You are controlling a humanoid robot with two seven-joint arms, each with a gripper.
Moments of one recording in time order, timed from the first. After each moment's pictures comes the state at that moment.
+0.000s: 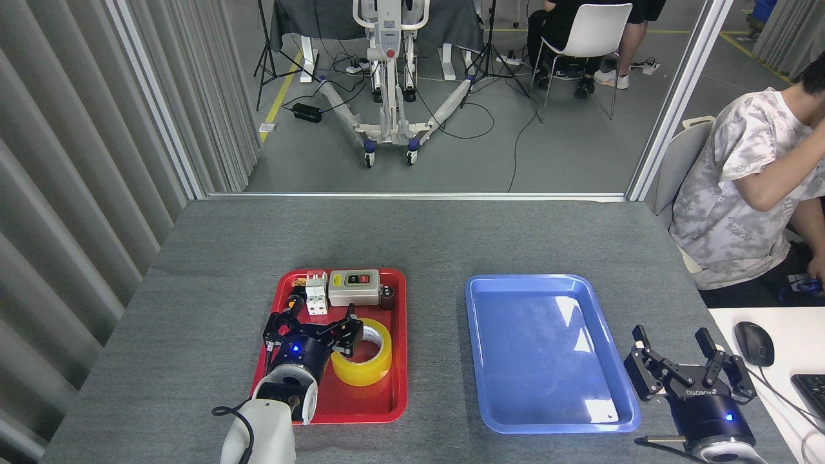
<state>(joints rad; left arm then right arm) -0.41 -0.07 -0.10 -1.07 -1.54 0.02 -0.10 0.05 -0.36 0.00 -1.58 1.09 0.03 -0.07</state>
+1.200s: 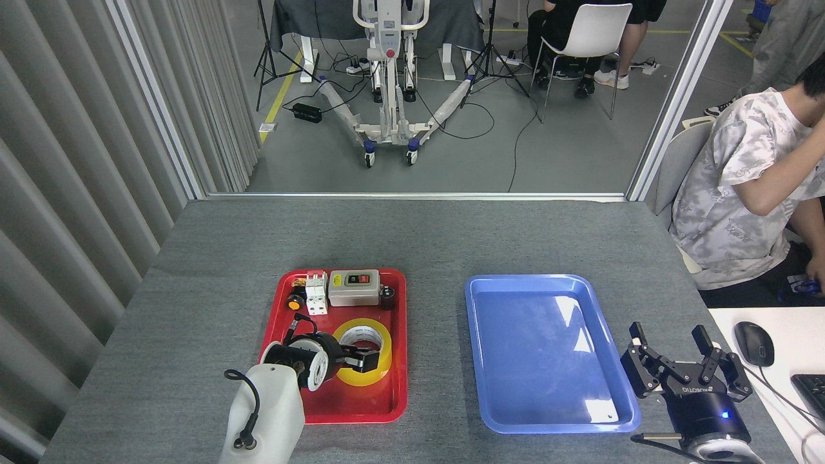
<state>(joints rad) -0.50 -0.10 -0.08 -1.05 -1.52 -0.12 -0.80 0.04 -0.35 0.00 -1.58 1.09 0.03 -0.06</state>
